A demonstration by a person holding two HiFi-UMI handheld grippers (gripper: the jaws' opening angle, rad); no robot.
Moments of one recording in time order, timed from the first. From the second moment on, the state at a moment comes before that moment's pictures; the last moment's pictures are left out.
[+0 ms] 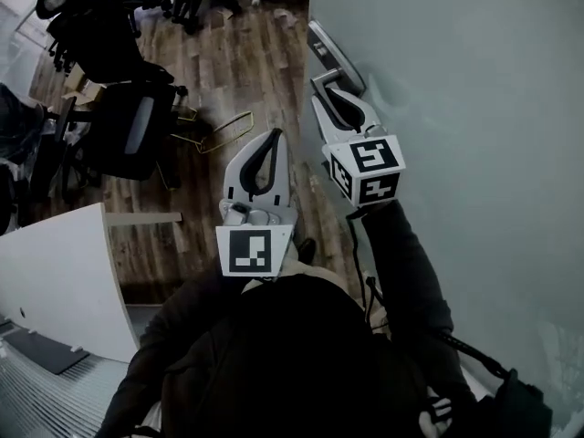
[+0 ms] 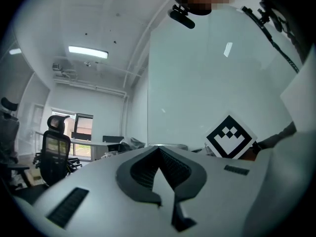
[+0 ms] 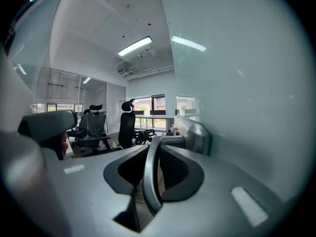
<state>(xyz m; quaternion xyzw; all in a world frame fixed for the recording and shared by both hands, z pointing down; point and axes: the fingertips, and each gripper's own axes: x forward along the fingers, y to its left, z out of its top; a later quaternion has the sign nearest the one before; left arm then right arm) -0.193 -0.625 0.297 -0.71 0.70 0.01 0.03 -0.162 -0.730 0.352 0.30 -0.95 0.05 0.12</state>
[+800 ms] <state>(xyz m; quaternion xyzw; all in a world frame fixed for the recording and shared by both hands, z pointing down) -0.315 -0.356 0.314 -0.55 0.83 0.01 0.03 -0.289 -0.457 0.358 0.11 -0.99 0.03 0.11</state>
